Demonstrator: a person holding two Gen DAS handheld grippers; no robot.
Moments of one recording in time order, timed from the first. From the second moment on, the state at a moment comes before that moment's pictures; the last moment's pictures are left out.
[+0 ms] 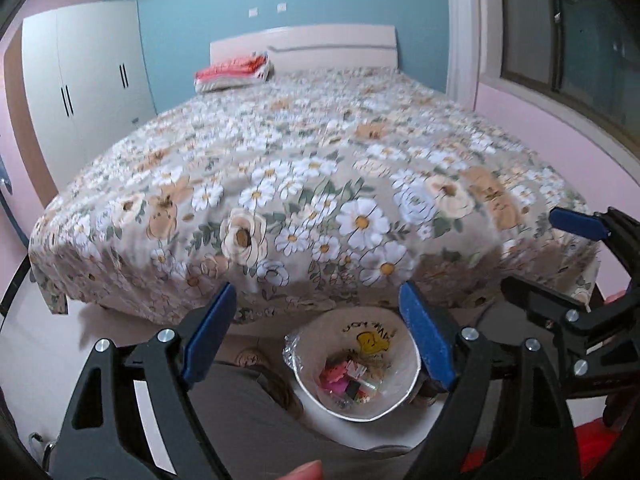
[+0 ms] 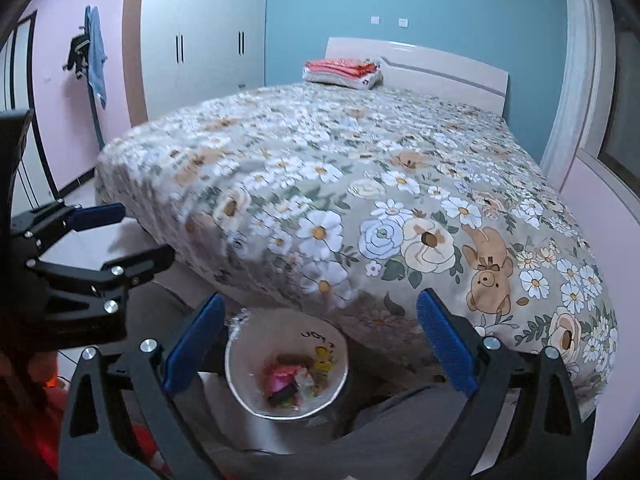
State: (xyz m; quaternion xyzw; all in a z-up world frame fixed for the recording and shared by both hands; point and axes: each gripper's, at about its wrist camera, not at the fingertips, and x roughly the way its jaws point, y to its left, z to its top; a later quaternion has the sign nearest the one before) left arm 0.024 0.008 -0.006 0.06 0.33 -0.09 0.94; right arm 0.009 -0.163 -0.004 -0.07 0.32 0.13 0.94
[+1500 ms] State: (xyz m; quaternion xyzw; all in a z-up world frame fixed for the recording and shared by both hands) left arm -0.009 -0.009 -0.005 0.07 0.33 -0.08 0.94; right arm -0.039 -0.170 -0.006 -0.02 0.33 0.09 0.94
